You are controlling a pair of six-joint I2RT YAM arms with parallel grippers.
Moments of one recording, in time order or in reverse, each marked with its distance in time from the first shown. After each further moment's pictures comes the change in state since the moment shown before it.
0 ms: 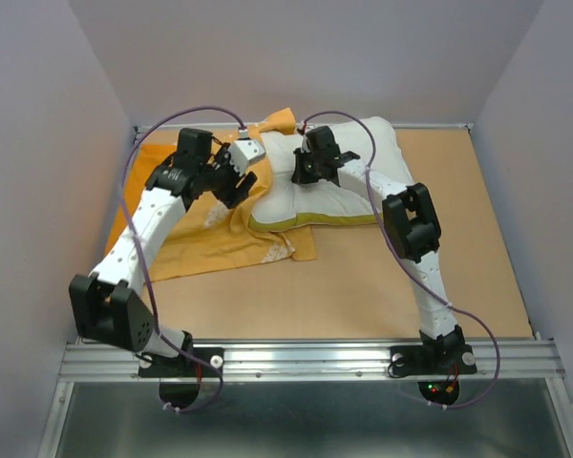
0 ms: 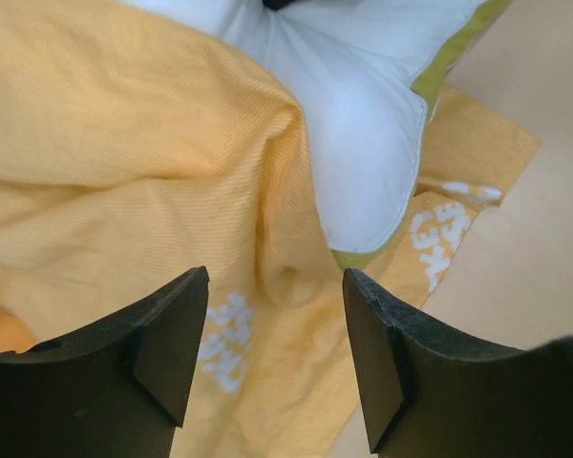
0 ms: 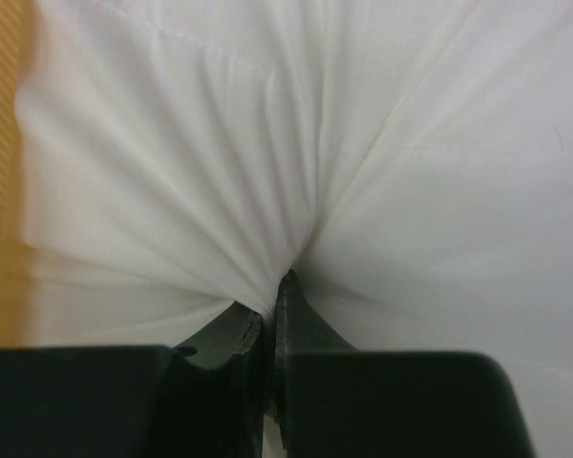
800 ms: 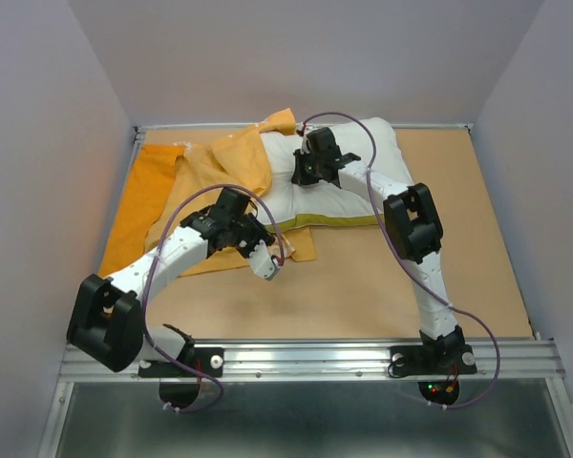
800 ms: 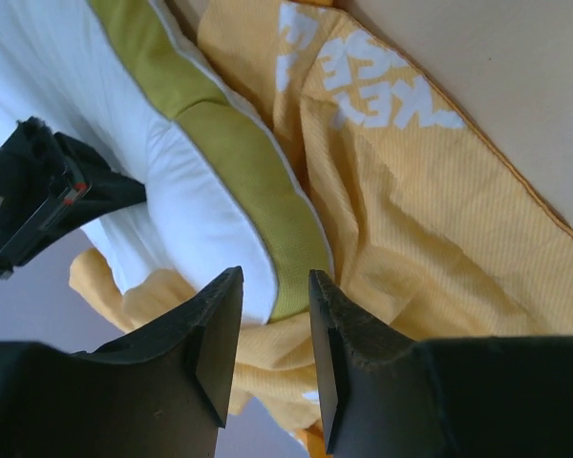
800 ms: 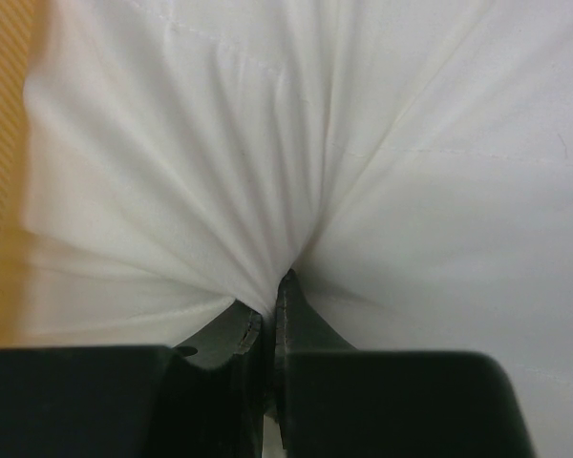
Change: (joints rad) left arm -0.229 -0.217 -0.470 0.092 -0.051 1.355; right arm -0.002 -0.020 -0.042 0.029 -0.024 -0.029
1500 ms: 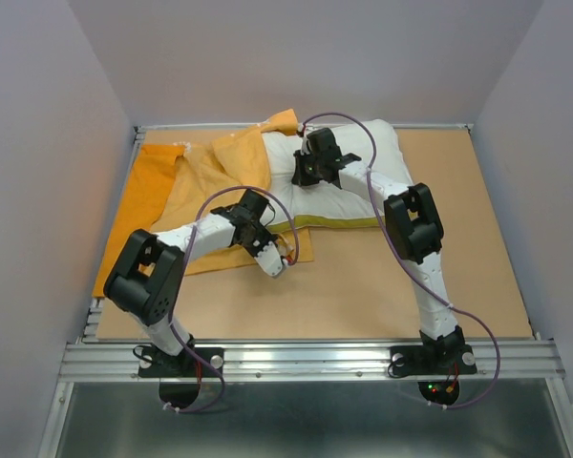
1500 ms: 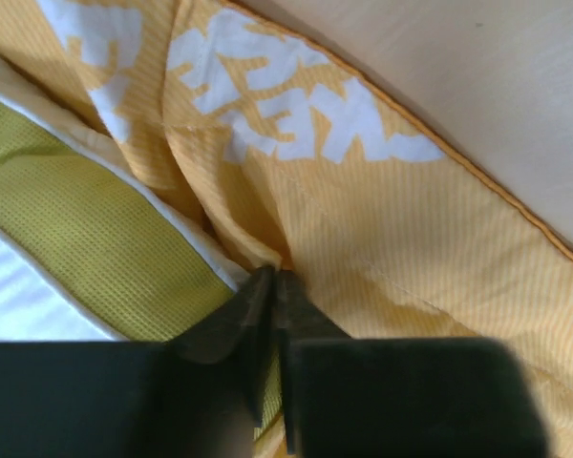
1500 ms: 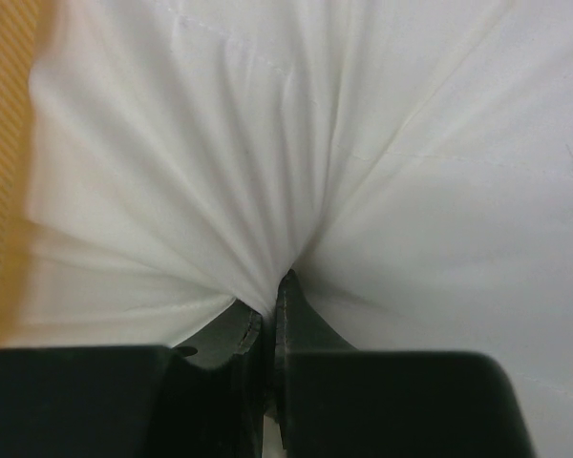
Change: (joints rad) left arm -0.026 0.323 0.026 0.113 -0.187 0.064; right arm 0.000 -0.008 -0.014 0.001 -0.006 -0.012
